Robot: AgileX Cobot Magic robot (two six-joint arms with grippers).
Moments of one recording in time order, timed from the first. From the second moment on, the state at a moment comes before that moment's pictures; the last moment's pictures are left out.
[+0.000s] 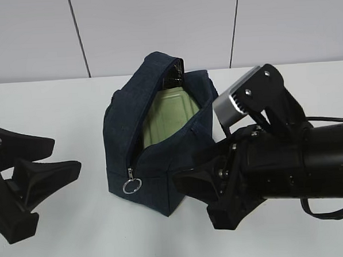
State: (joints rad) left arm -0.56 0.95 -0.45 -1.05 0.20 1.13; right arm 0.61 1.31 -0.61 1.79 0.36 -1.83
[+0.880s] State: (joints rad) left arm -0.56 0.95 -0.45 -1.12 0.20 1.13; right arm 0.61 1.31 -0.61 1.79 0.41 -1.74
